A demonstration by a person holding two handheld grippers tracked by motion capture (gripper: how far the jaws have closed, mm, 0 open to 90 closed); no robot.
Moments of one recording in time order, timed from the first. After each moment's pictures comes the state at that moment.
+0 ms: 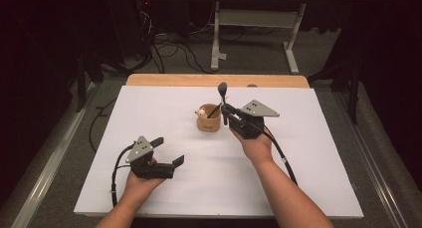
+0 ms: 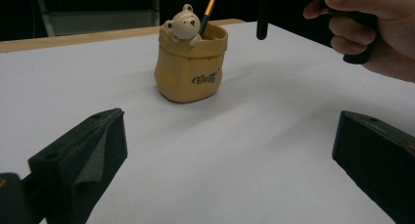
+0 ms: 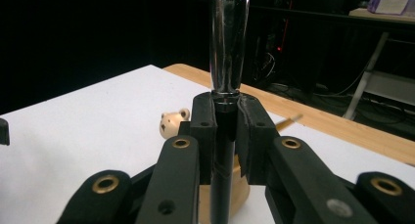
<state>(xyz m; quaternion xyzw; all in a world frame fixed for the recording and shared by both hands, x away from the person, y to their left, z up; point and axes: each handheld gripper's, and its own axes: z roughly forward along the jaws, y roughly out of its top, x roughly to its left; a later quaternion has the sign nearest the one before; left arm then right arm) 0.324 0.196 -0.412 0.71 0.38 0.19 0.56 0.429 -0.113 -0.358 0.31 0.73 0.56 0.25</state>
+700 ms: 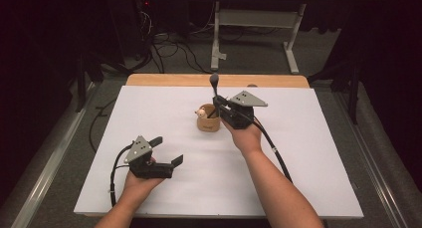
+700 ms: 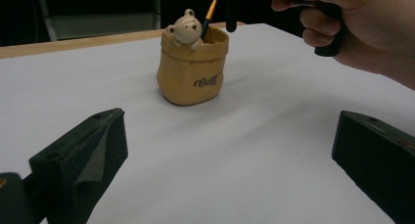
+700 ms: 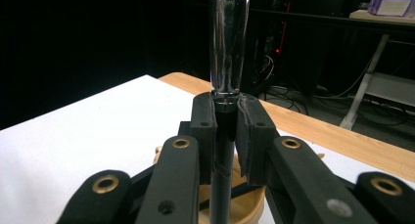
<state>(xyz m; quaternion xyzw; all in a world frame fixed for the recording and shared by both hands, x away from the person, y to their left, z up) 0.323 0.199 -0.410 0.71 0.37 0.20 0.56 0.454 -0.088 -0.353 0.32 0.72 0.56 0.25</state>
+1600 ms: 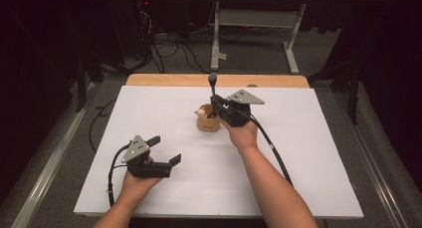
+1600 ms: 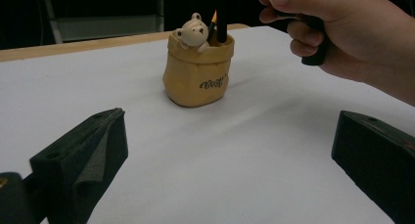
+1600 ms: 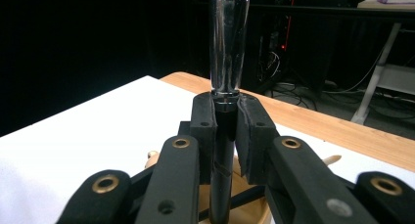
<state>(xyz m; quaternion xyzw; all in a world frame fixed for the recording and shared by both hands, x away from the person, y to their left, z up) 0.323 0.203 -0.409 0.71 0.37 0.20 0.56 0.469 -0.083 -0.366 0.33 0.72 0.57 0.23</state>
